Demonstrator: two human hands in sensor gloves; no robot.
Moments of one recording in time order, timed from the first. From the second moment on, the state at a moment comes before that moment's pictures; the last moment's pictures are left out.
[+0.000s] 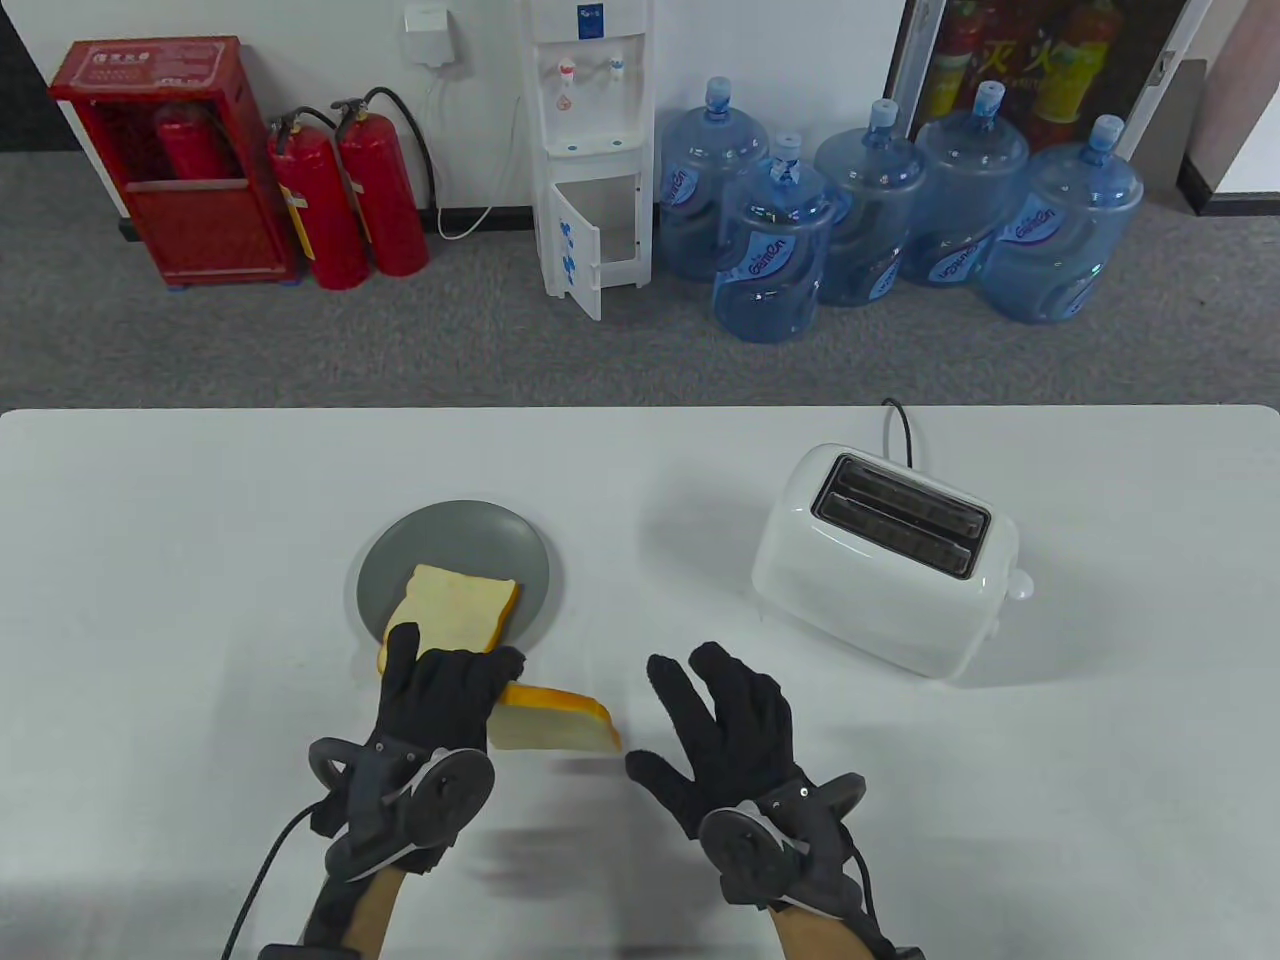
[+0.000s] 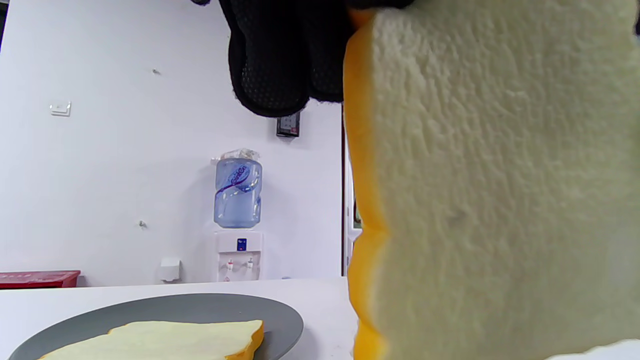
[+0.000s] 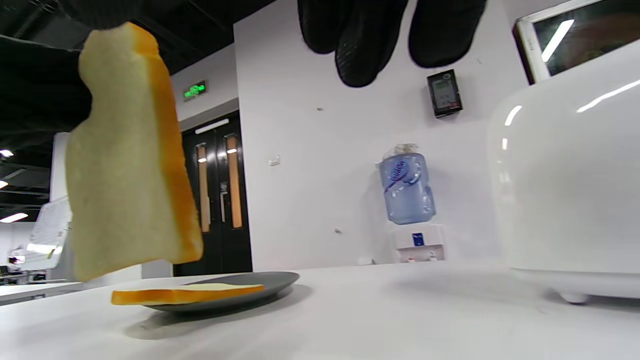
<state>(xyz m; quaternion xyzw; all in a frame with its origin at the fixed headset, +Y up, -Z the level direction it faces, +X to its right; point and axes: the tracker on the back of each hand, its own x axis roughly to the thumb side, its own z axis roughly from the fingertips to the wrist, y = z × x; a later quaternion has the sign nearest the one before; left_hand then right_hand) -0.193 -0.663 -0.238 0.19 -0.15 0.04 0.97 0.073 -0.708 -0.217 0.20 -0.23 0.94 0.14</state>
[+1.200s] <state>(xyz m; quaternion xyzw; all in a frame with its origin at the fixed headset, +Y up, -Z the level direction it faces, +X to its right) -0.159 -0.666 -0.224 0.18 -0.24 0.03 0.95 0.047 -0.692 -0.193 0.31 -0.31 0.88 0.16</state>
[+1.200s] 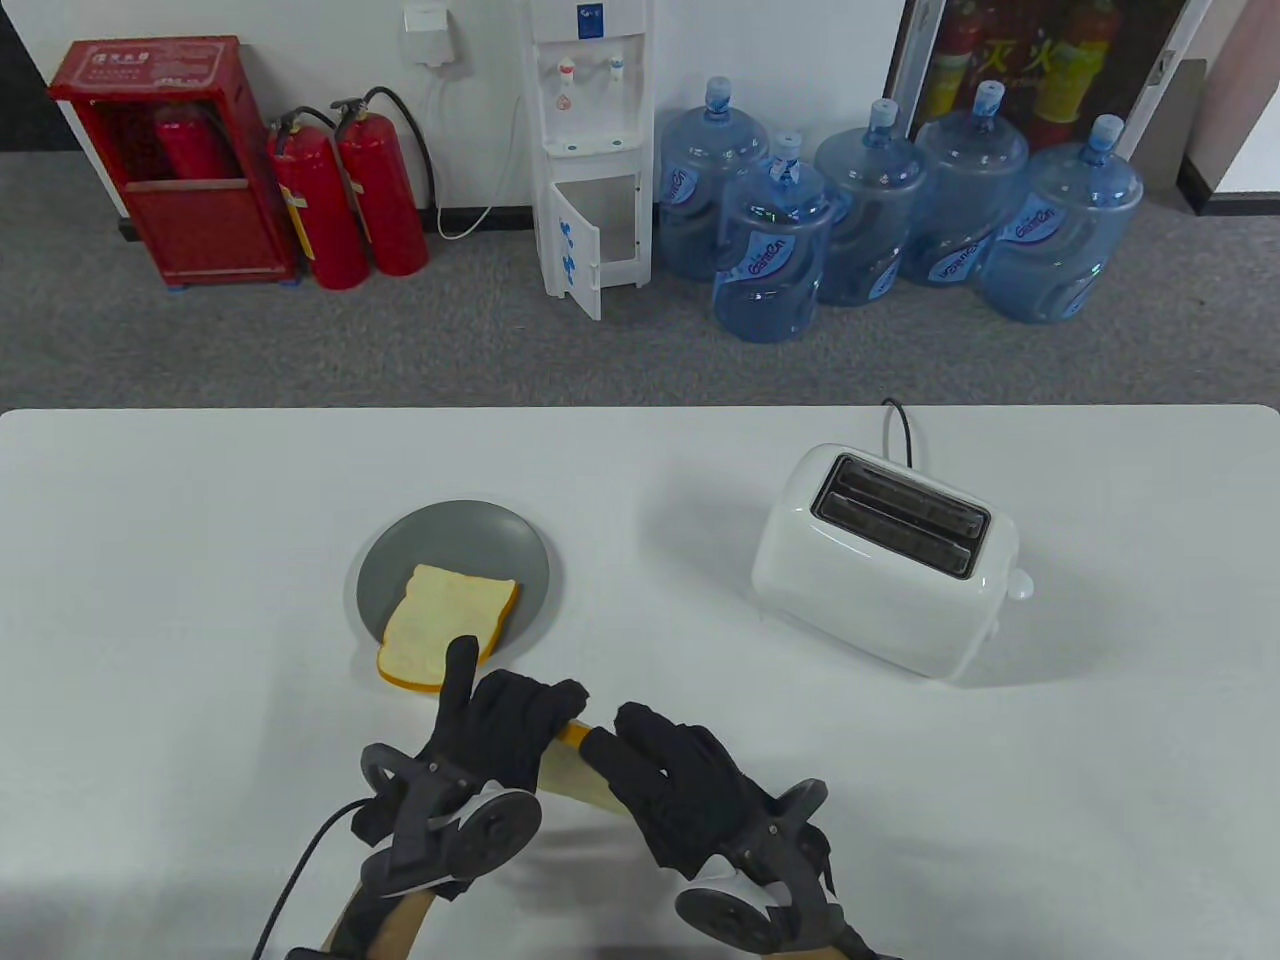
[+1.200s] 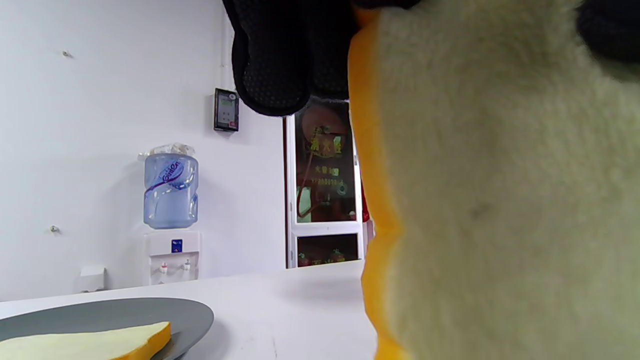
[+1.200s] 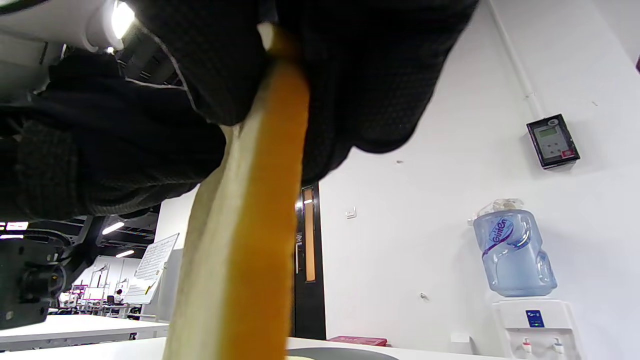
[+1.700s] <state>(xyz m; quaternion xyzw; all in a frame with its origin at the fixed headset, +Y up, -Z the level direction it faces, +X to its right) -0.161 -0.669 -0.222 0.18 -0.28 0.09 0.94 0.058 -0.690 -0.192 0.28 -0.35 0.87 0.19</state>
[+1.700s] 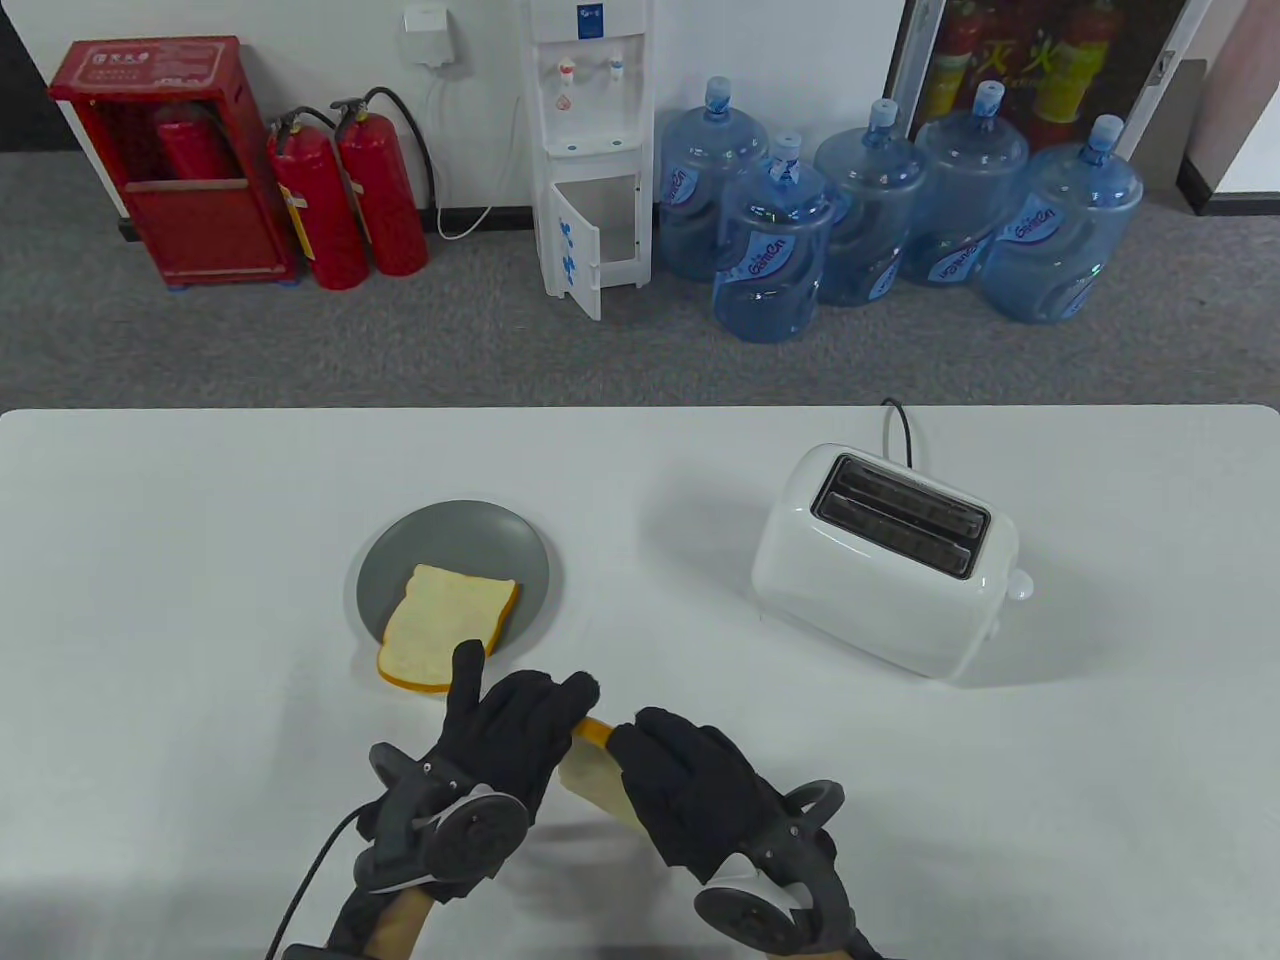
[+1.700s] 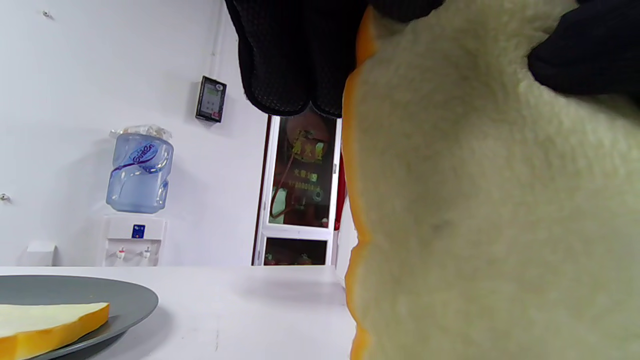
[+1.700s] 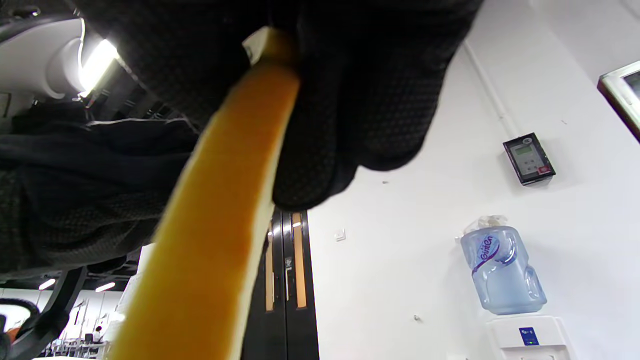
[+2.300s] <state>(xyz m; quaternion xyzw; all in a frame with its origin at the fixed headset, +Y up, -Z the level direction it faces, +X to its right) -0.183 -0.662 -0.225 0.23 -0.21 0.08 0.95 0.062 -0.689 -0.193 0.26 -0.36 0.88 0.19</state>
